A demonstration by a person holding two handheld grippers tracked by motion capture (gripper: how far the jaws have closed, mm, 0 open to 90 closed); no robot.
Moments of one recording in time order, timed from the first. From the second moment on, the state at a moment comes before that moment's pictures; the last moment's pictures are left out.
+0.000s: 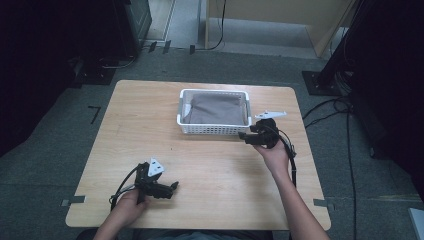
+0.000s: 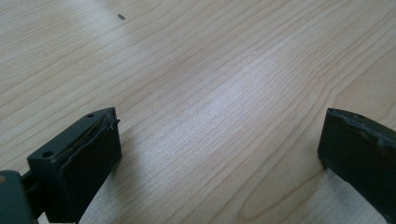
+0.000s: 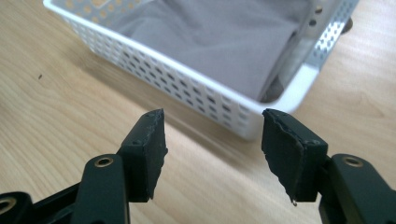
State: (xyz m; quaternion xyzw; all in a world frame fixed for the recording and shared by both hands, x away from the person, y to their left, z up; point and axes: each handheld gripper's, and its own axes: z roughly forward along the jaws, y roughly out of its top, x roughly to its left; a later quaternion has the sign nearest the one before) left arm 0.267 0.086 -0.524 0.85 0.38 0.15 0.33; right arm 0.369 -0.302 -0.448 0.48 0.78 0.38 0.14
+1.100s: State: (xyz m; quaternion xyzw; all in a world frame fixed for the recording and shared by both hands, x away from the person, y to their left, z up) left arm 0.267 0.086 -0.524 0.85 0.38 0.15 0.33; right arm 0.316 -0.350 -0.499 0.50 0.77 0.37 0.14
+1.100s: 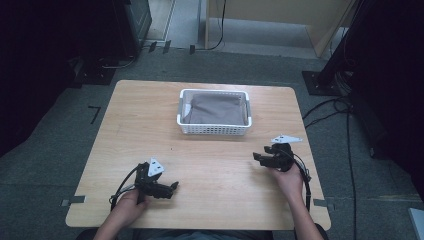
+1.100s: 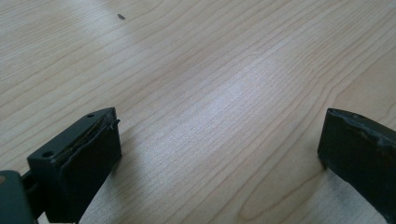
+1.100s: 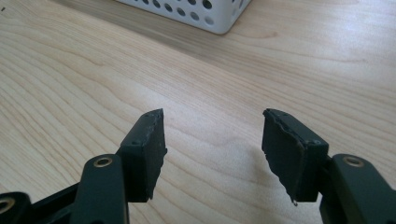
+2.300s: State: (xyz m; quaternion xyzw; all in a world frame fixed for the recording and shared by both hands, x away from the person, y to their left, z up) left arm 0.267 0.086 -0.523 0.85 0.38 0.15 0.33; right arm 0.323 -0.350 -0.526 0.47 0.78 0.36 0.20
